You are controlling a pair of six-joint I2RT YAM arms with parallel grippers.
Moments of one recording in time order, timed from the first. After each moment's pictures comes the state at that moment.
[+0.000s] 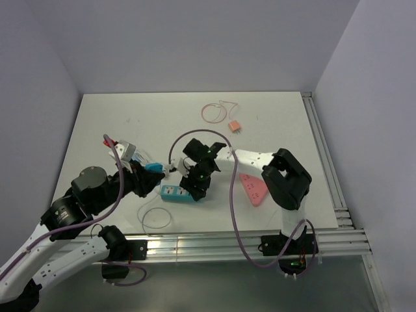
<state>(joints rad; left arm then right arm) -0.82 0.53 0.90 -0.56 -0.04 -0.43 0.86 1.90 1.35 -0.69 -0.42 -0.37</state>
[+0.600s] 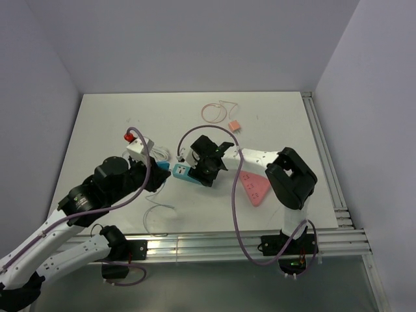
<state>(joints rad) -0.82 0.68 0.90 -0.57 -0.08 -0.39 0.81 1.85 1.23 -0.53 -0.12 -0.36</state>
